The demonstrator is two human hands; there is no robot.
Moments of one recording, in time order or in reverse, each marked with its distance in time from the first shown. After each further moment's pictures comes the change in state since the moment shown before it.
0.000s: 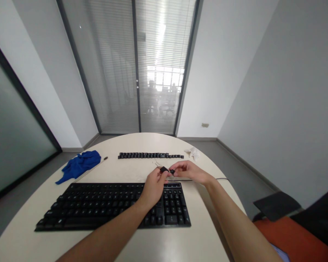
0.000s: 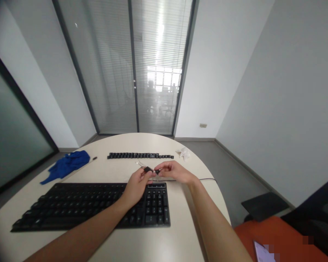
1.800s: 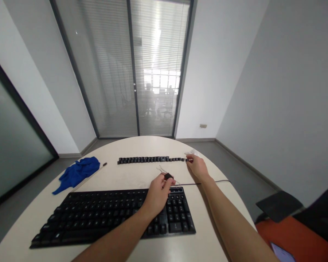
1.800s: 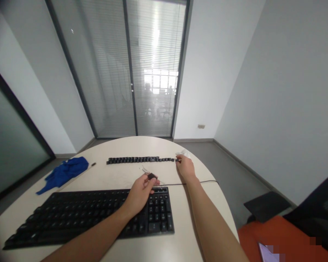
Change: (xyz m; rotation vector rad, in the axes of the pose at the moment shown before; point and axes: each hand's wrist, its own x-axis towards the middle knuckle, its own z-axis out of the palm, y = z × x) left_hand -0.004 0.002 0.002 0.080 -0.062 -0.037; right_hand 0.024 0.053 -0.050 -0.920 0.897 0.202
